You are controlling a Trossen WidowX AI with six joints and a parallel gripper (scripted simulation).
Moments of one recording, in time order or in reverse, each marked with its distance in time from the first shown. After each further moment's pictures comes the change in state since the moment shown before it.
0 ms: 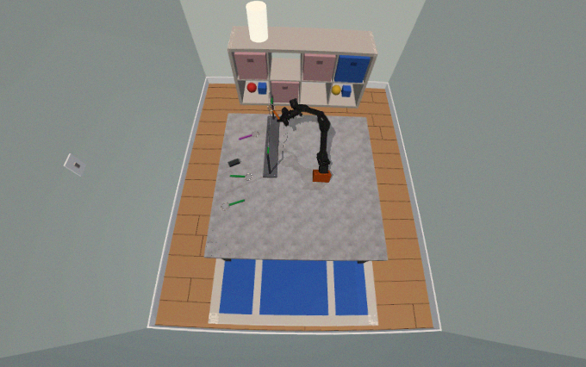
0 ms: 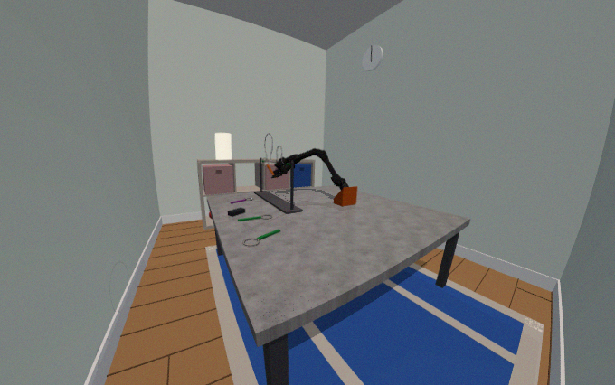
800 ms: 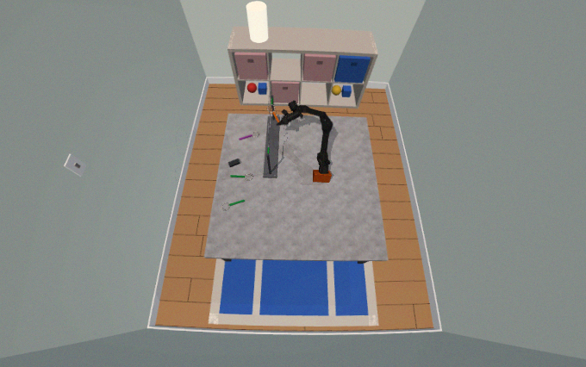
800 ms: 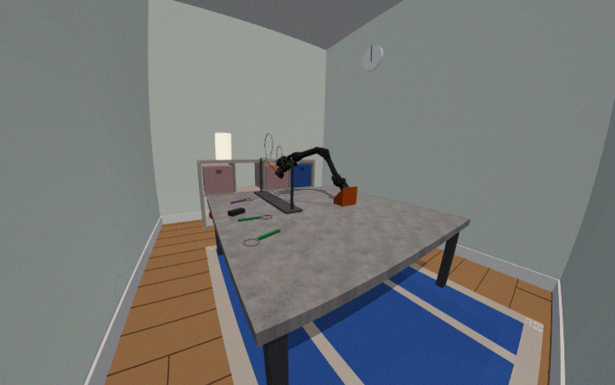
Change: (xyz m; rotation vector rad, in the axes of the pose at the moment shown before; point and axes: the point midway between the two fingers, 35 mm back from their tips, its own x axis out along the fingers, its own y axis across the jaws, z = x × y) arm -0.008 0.075 0.016 0.447 -0.008 0.253
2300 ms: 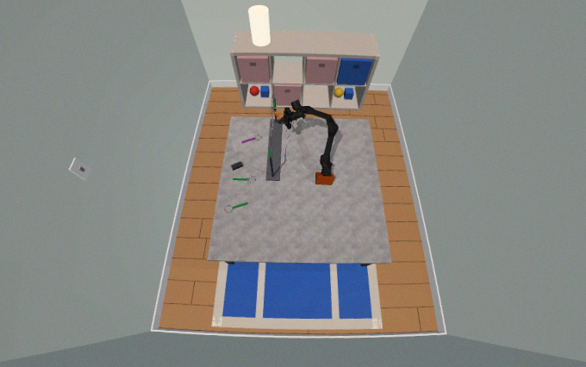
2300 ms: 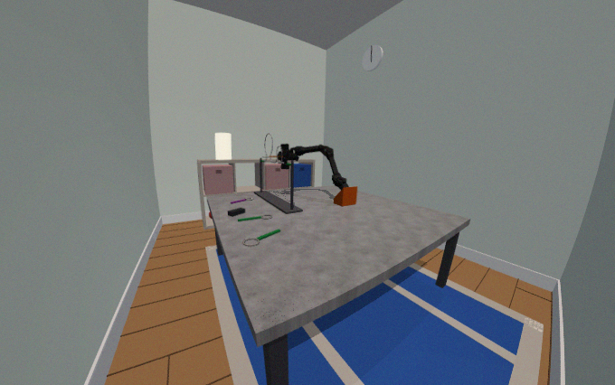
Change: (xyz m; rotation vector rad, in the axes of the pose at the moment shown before) arm -0.022 0.110 0.040 0.730 -0.003 0.398
